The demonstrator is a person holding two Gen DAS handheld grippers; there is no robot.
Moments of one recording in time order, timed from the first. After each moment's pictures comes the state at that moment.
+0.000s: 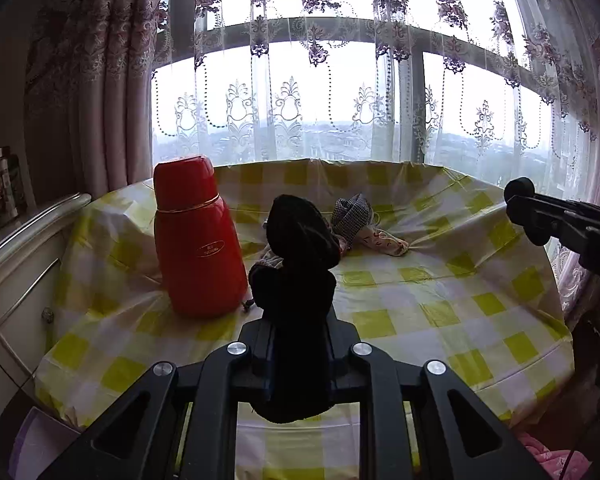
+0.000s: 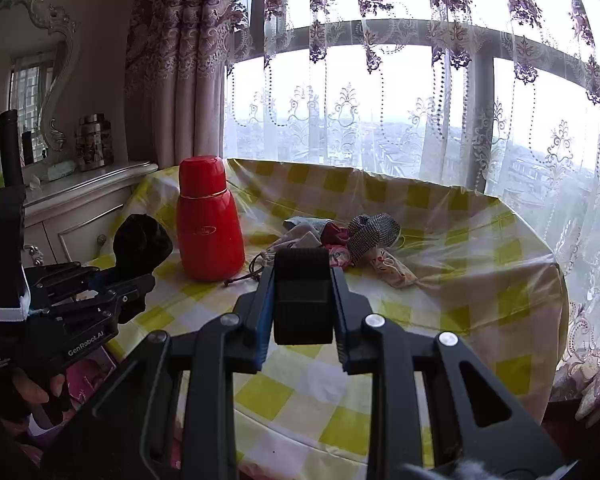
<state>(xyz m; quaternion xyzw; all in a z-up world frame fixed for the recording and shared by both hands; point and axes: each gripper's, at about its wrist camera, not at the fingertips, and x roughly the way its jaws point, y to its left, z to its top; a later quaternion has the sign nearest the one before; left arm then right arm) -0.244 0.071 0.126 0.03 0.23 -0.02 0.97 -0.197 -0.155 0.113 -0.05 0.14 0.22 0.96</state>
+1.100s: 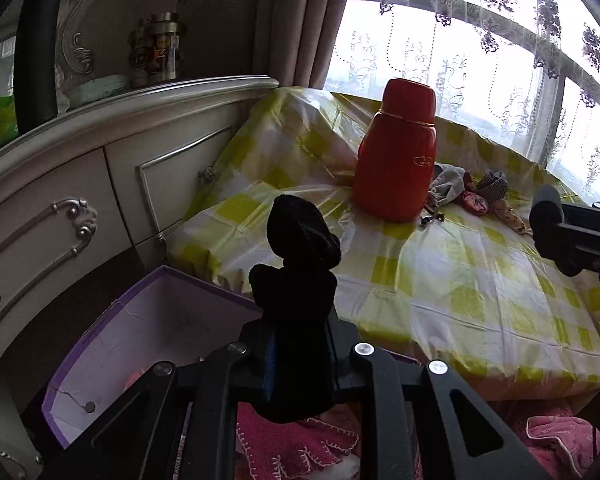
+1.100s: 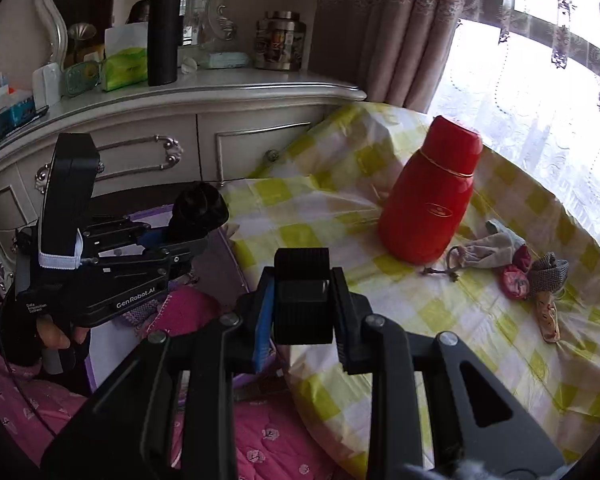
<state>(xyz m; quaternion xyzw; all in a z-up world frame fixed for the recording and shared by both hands) -0.348 0.246 0.075 -0.10 0.33 0.17 0.93 -0.255 0.066 0.078 -0.25 0.22 0.47 0.82</state>
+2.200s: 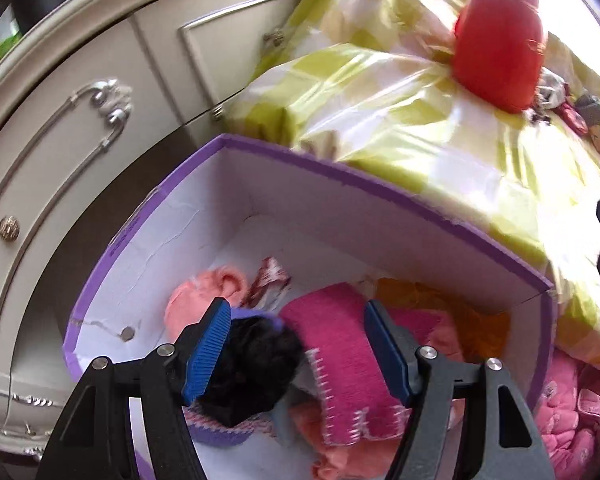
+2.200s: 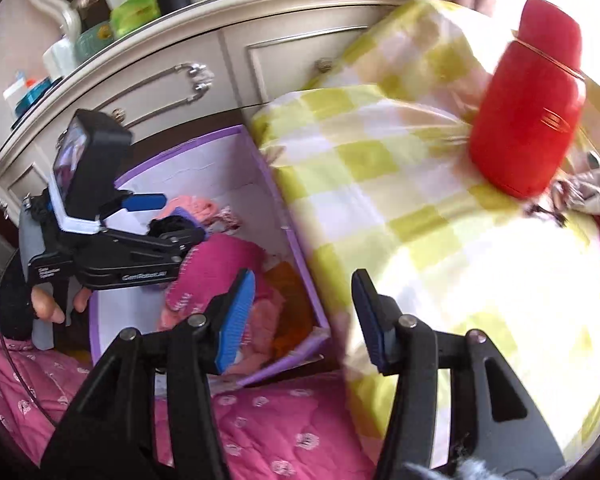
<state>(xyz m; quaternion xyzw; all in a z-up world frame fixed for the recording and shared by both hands) -0.312 0.268 0.008 -0.08 0.51 0.25 0.82 -0.166 0.068 -0.006 -0.19 0.36 0.50 0.76</state>
